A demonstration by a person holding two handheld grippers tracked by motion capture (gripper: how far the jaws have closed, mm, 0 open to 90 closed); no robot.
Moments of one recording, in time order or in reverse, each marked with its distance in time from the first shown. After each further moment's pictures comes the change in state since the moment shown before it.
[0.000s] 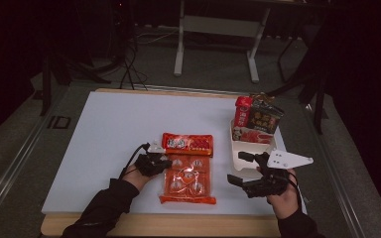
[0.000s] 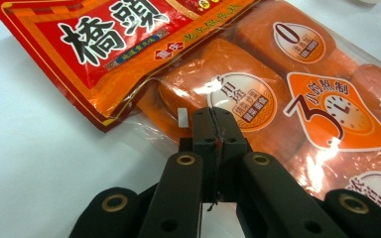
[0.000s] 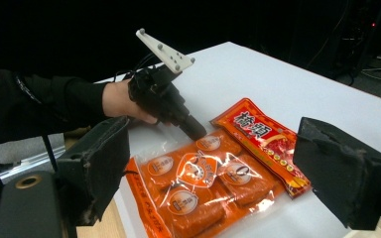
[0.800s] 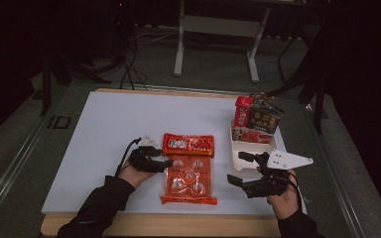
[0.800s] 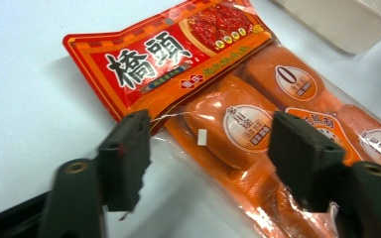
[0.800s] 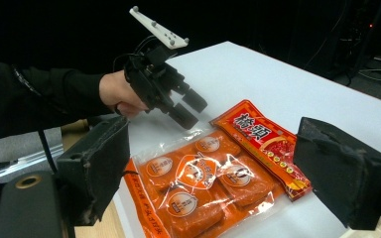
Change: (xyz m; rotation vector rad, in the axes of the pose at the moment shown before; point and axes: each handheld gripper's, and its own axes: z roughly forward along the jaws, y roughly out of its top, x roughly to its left) left arm 0.016 0.005 -0.022 -0.095 0.000 -0.098; right arm 0.001 0.000 0.000 0.003 -0.007 -0.012
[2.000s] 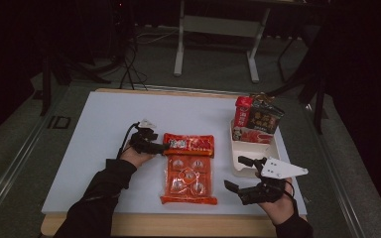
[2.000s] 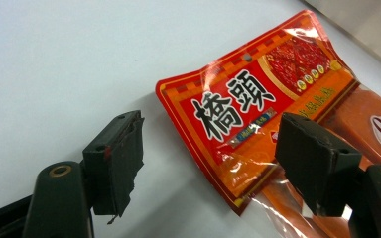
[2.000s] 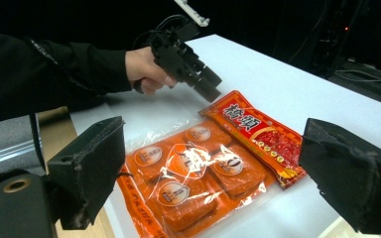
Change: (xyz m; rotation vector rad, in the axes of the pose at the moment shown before) left arm 0.051 0.027 0.028 -0.006 0.058 -0.053; right arm 0.014 -0.015 0.006 0.020 -0.065 -0.042
